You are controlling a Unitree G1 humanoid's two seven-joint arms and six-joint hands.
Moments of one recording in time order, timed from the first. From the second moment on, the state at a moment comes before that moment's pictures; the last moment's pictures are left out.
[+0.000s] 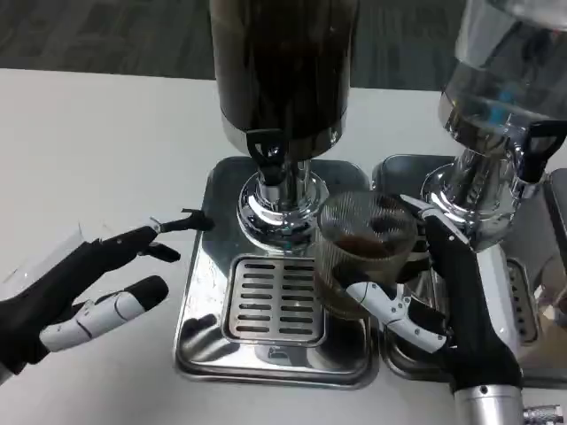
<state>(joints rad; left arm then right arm) -0.07 0.58 0.13 0.59 -0.14 -0.97 -0.73 0.17 -0.05 0.20 0.14 -0.47 -0.44 -0.40</state>
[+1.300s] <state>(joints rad) 0.12 0.72 0.14 0.37 0.10 -1.17 -0.51 0.36 -0.07 0.20 -0.10 -0.43 -0.45 -0.27</state>
